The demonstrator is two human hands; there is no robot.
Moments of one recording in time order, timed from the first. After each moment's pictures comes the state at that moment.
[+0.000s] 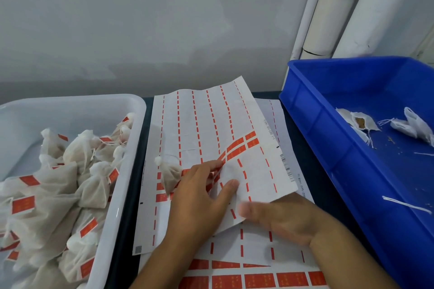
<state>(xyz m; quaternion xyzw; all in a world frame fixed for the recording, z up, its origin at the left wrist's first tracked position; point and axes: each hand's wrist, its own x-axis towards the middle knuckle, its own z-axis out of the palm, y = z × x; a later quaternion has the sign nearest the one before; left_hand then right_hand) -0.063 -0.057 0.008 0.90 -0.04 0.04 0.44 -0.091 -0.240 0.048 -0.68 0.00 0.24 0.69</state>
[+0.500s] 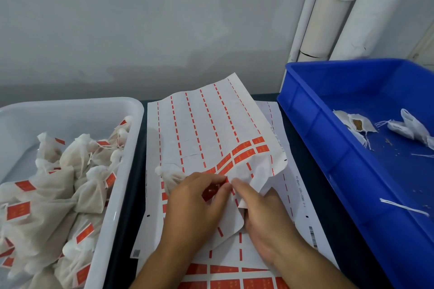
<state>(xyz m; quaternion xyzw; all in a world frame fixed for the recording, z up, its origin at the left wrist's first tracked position) -0.068 -0.054 0.016 0.91 -0.05 0.06 0.41 -0.087 -0.189 0.018 -0.58 0.21 0.06 0.78</state>
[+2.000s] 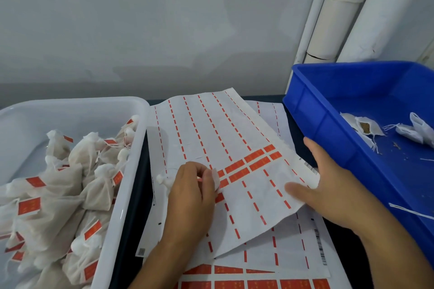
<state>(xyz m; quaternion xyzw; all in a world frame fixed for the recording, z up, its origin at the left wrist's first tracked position) -0.057 -0.051 0.015 0.86 0.05 0.06 0.50 -0.083 -0.294 0.077 -0.93 0.12 0.09 0.35</state>
